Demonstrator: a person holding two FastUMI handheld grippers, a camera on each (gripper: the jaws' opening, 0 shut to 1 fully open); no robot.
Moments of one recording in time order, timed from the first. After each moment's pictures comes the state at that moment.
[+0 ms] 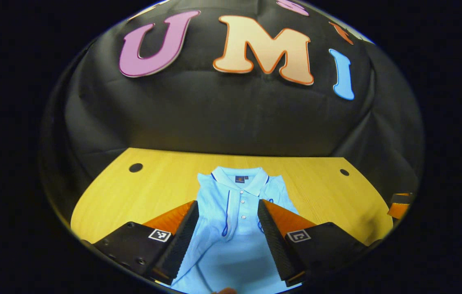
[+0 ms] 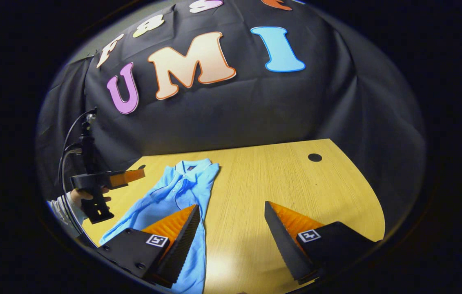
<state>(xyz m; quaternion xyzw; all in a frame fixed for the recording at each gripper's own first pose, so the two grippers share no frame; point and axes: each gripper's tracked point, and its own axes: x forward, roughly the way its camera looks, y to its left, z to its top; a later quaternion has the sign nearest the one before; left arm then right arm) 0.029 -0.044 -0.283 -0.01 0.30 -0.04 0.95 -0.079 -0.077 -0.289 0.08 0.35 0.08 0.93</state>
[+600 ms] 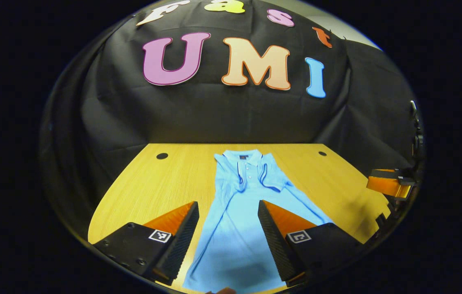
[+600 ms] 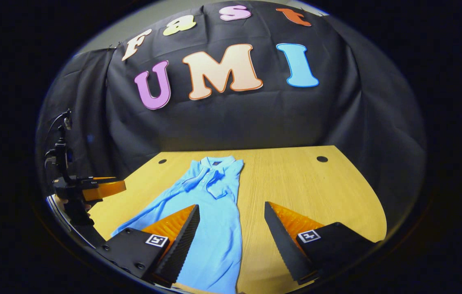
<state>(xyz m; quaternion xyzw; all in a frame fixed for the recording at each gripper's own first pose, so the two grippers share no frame) -0.155 0.017 -0.247 0.00 0.32 -0.08 0.95 -0.200 0.005 -0.250 0.05 0.34 0.11 0.93</state>
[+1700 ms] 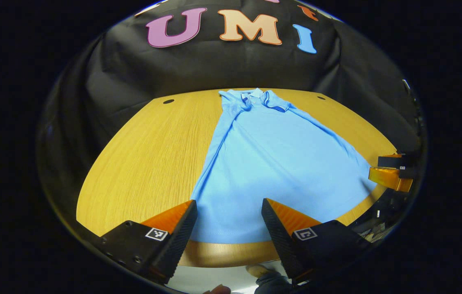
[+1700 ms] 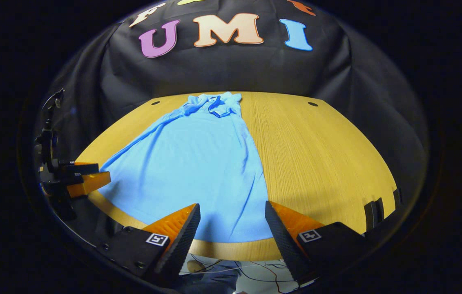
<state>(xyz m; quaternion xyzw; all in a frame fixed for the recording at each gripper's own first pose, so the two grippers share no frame) -0.302 0.054 -0.371 0.04 0.42 -0.08 0.90 -0.358 0.015 -0.365 -0.02 0.46 0.03 0.89</state>
